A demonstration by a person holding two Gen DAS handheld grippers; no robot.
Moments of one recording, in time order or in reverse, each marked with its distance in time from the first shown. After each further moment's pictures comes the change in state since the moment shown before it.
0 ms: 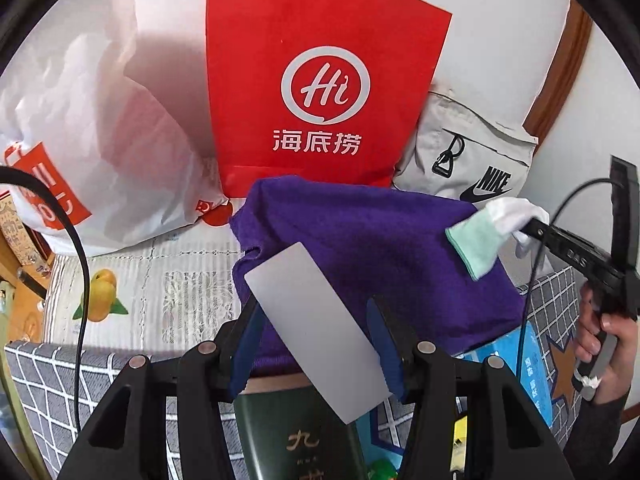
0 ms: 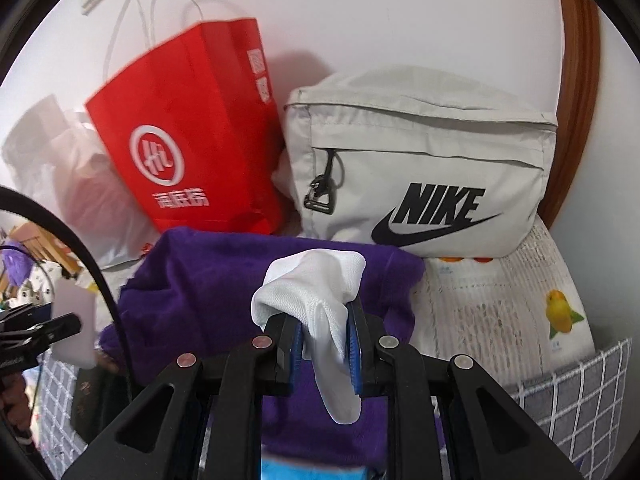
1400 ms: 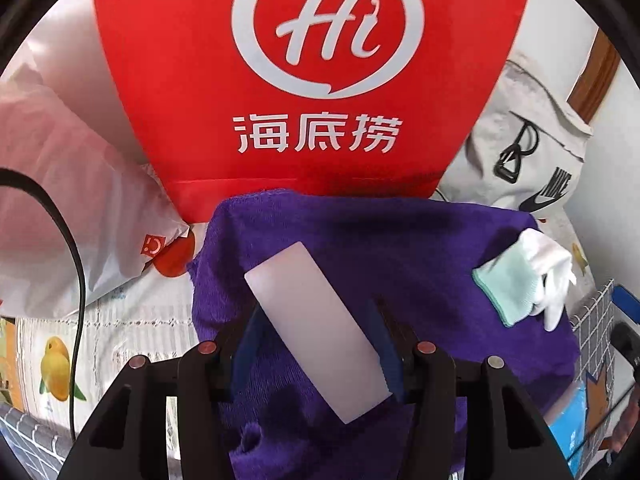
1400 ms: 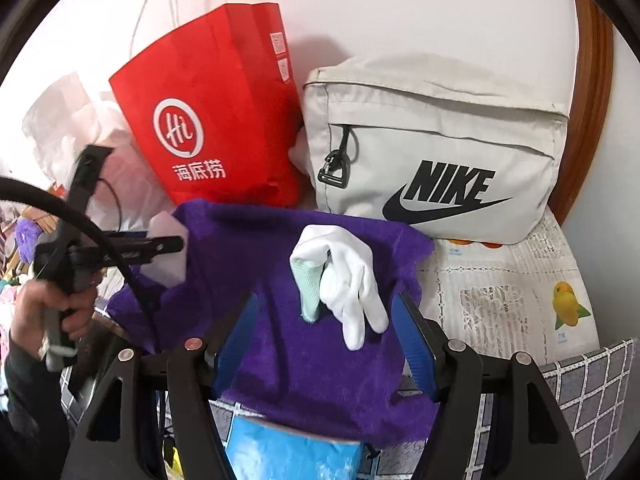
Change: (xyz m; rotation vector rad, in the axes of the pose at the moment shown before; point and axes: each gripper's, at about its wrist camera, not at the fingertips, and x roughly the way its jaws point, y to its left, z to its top) left arm 0.118 -0.009 0.057 0.035 0.109 0.042; right arm -0.015 0.000 -0.022 -0.058 0.032 0.071
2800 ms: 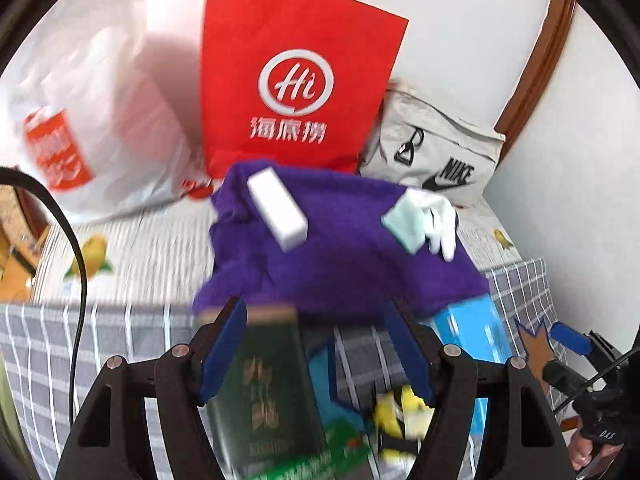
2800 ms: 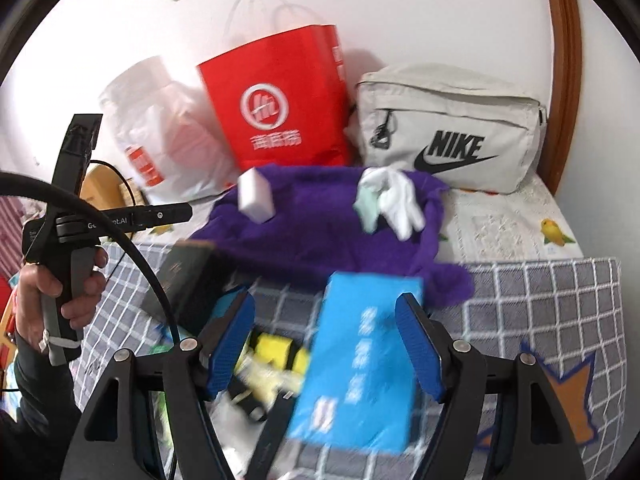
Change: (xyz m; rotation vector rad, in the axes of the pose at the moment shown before) left arm -0.135 -0.008 -0.122 -0.048 -0.144 -0.115; right arm -0.111 0.056 -0.100 -0.001 -0.032 0.076
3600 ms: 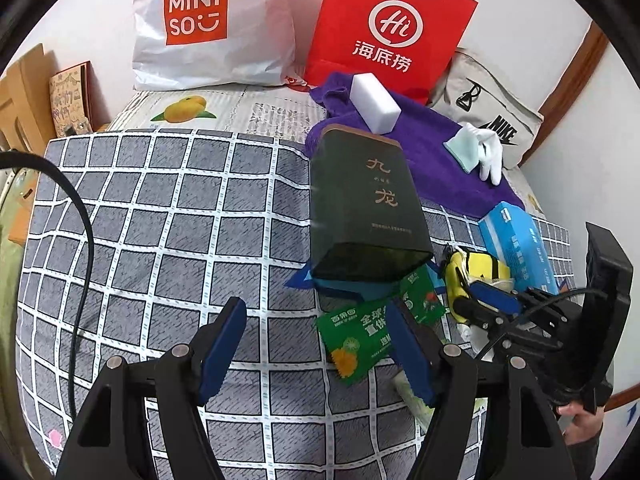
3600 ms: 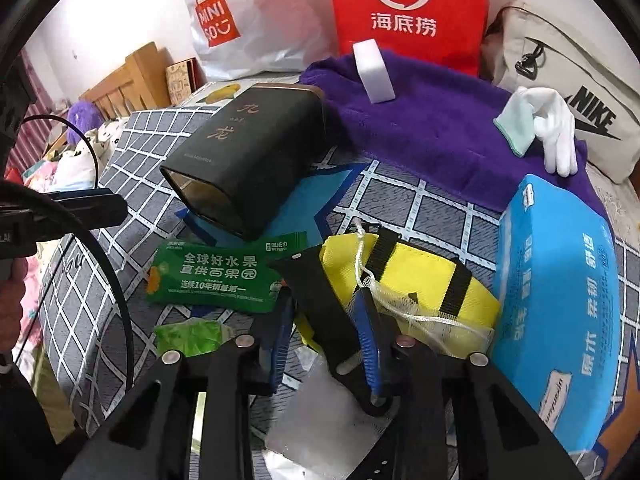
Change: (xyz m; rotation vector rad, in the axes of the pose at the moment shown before) left arm -0.046 0.072 -0.137 -0.169 0.082 0.086; right arm 0.105 0.097 -0.073 -0.249 0.226 0.089
